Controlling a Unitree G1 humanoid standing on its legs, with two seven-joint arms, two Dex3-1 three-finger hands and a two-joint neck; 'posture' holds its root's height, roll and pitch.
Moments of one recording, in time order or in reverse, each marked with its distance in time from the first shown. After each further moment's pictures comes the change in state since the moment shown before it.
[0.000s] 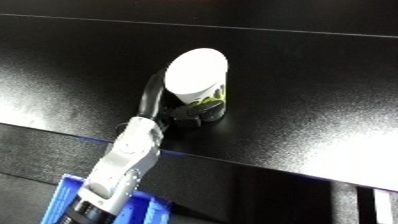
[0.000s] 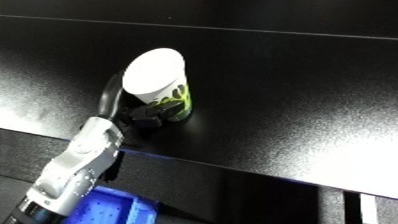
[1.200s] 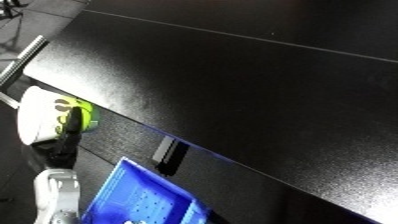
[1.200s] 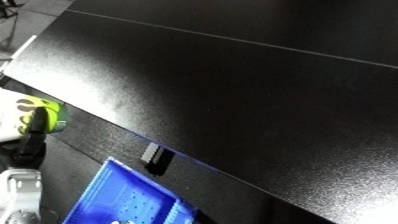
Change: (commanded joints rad) left arm 0.494 0.138 0.597 0.176 -0.299 -0.536 0.208; right arm 0.102 -0.020 -0.086 -0.007 0.073 -0.043 -0.027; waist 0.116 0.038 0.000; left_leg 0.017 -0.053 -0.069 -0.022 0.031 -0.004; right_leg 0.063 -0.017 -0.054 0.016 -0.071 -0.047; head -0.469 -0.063
